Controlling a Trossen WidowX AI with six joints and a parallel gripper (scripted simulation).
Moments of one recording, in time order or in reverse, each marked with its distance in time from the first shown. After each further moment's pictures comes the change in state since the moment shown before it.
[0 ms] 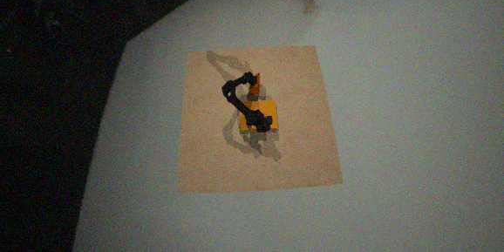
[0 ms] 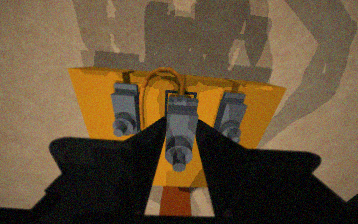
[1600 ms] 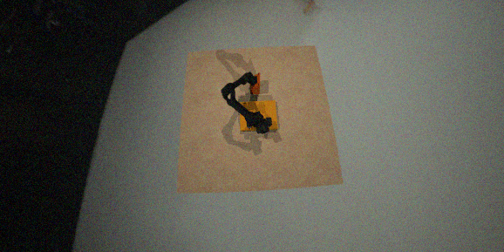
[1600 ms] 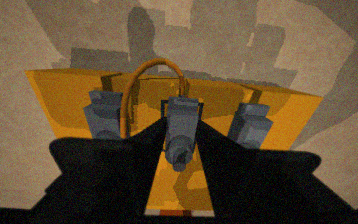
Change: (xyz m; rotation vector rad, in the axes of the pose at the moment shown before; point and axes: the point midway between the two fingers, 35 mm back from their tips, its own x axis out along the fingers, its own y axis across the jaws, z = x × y) arm 0.043 -0.001 0.000 -0.001 -0.001 -0.003
